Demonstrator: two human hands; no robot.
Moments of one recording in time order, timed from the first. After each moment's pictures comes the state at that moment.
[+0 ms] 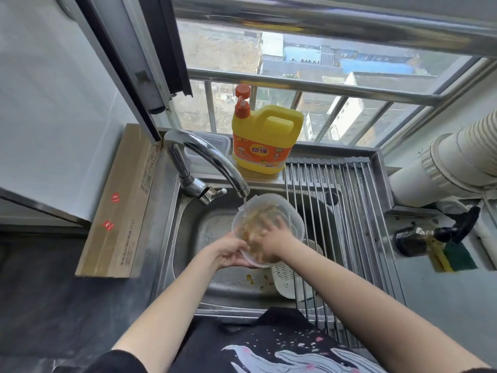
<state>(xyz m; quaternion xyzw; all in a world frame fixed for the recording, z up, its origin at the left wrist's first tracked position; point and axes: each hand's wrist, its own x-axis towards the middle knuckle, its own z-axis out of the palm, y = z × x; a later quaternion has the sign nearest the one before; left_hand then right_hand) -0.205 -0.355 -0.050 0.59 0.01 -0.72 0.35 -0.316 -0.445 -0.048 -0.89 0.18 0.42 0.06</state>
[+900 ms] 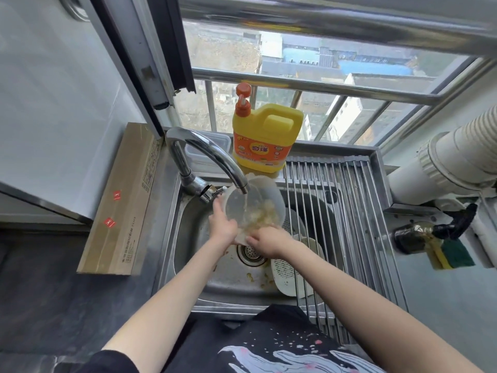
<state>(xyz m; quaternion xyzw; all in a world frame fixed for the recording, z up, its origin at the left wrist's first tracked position) -0.195 -0.369 -0.038 0.82 -0.15 -0.41 0.38 -0.311 -0.432 -0.028 -0.85 0.35 0.31 0.25</state>
